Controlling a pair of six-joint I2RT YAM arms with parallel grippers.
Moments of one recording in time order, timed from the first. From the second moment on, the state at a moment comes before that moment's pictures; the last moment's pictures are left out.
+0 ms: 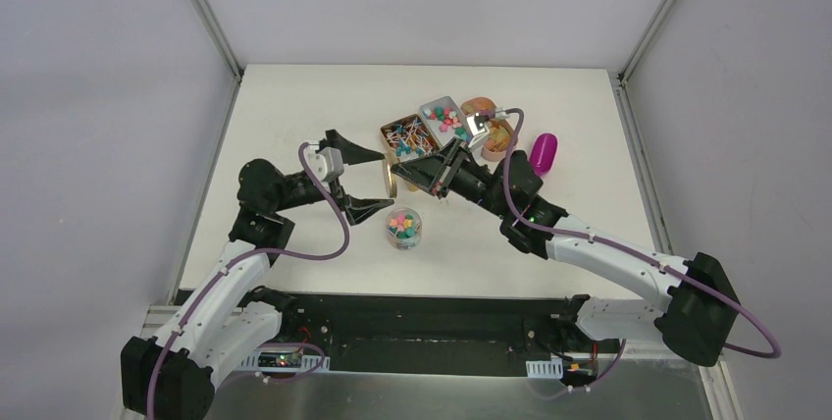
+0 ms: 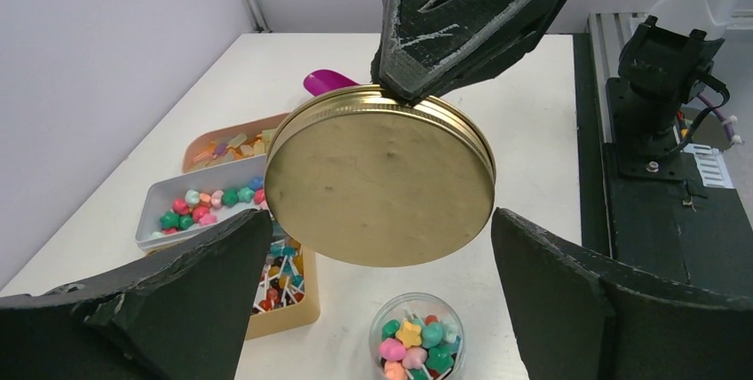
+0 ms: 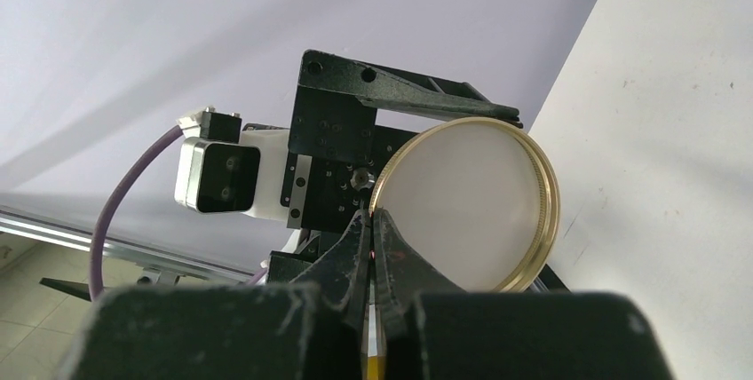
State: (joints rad) left arm -0.31 0.83 0.59 0.42 1.00 -0.03; right arm 0.92 1.20 0.82 0.50 -0.16 1.22
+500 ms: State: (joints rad) left arm -0.31 0.86 0.59 0.47 1.00 -0.03; right arm 0.92 1.20 0.82 0.53 -0.16 1.23
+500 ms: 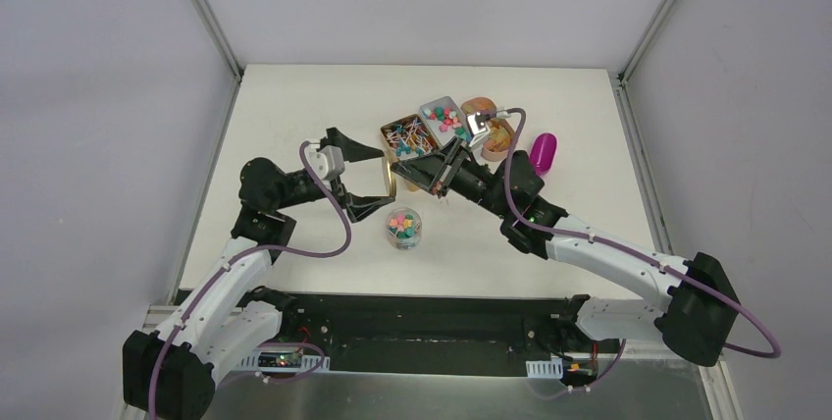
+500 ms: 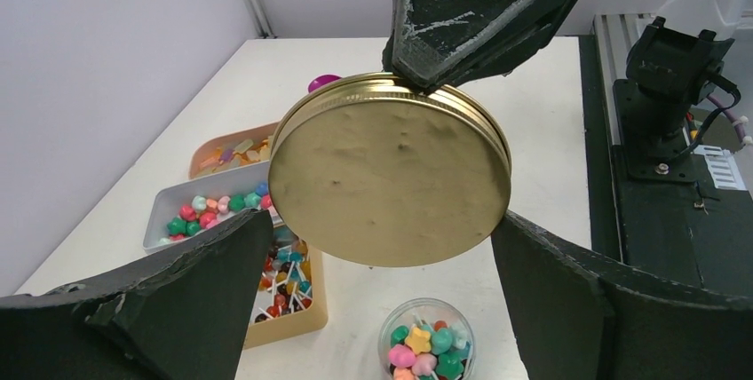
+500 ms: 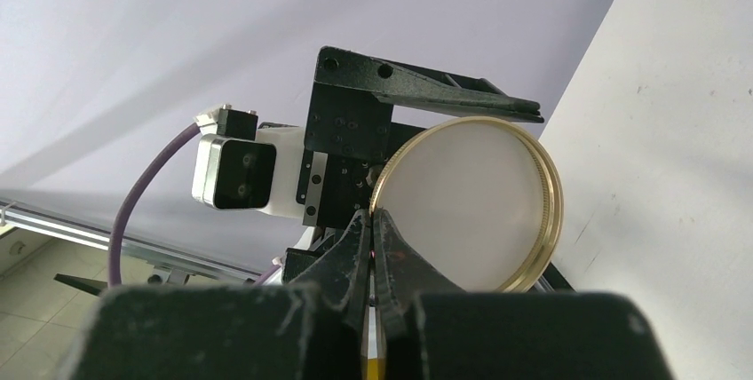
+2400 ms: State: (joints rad) left arm -0.73 1.27 1.04 -0.61 0.32 0.37; right arm 0.91 0.46 0.82 -0.42 0.57 0.62
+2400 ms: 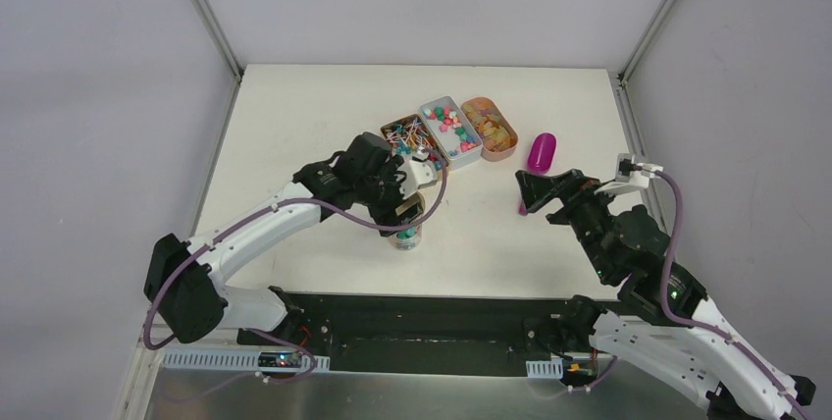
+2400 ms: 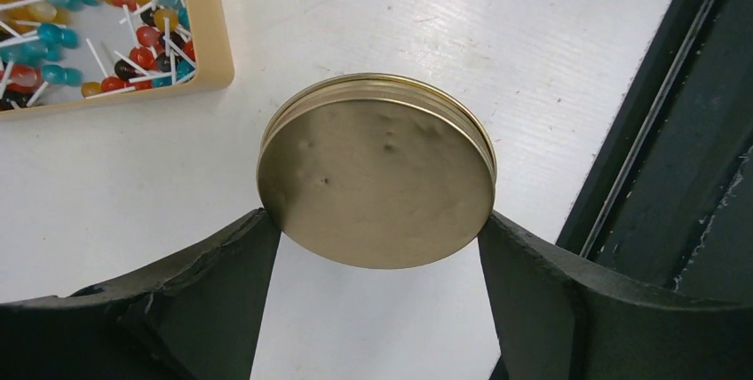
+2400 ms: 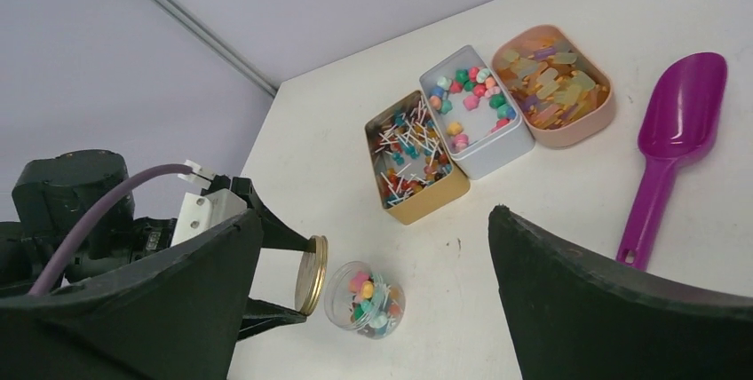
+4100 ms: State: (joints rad) left arm -0.79 1.55 1.18 -0.77 0.20 0.32; right arm 0.91 0.43 0.82 -0.47 0.61 0.58
